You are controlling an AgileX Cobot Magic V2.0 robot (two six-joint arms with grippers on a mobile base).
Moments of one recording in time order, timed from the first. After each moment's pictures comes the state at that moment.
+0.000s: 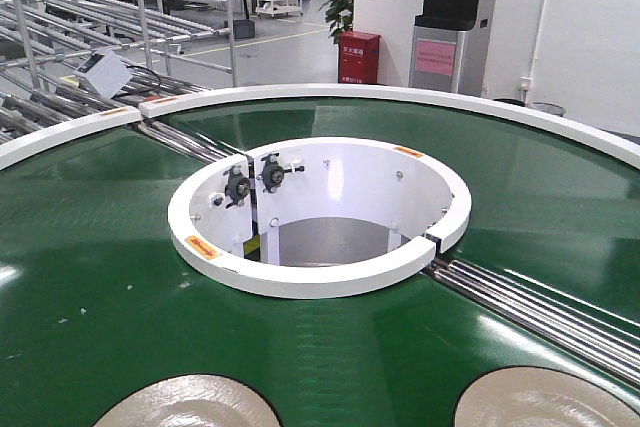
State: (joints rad) left arm -0.01 0.84 -0.74 -0.14 0.05 0.22; right arm 0.03 0.62 -0.61 0.15 -0.15 -0.10
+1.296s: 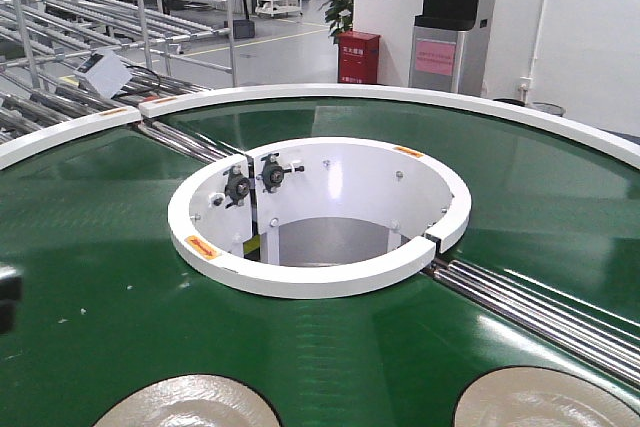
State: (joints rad) left arm -0.01 1.11 -0.93 -0.30 0.48 0.25; right arm 0.03 0.66 -0.61 0.15 -0.14 -0.10
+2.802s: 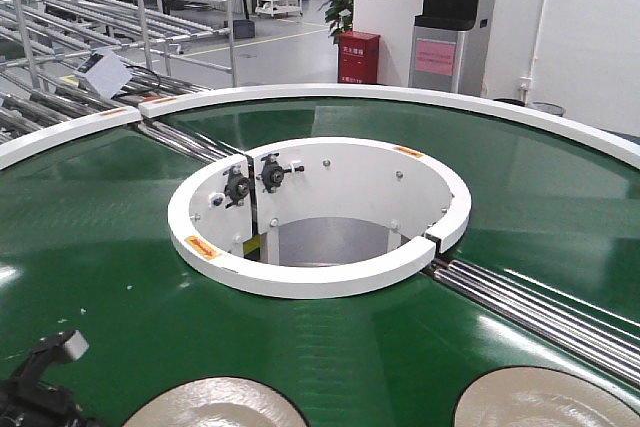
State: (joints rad) left arm 0.13 1.83 -0.99 -0.97 0.97 1.04; right arm 0.03 0.71 -0.61 0.15 -0.10 -0.10
